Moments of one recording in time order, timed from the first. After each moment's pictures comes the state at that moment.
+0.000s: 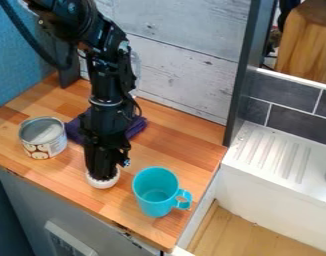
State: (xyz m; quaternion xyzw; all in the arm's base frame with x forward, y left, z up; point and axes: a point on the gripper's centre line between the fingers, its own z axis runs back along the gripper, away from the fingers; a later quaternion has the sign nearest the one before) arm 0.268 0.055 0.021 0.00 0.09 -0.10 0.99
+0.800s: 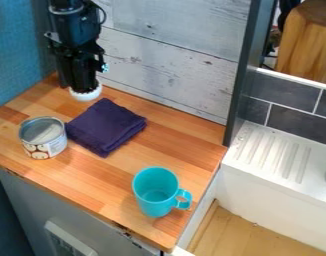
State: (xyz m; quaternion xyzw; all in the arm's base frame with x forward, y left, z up) arm 0.323 0.133 0.104 0.01 -0.03 0.00 1.00
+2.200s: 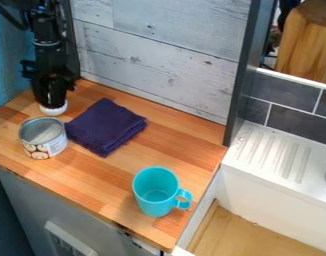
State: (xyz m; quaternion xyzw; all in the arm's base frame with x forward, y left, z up) arm 0.341 0.234 0.029 0.03 0.05 0.11 0.99
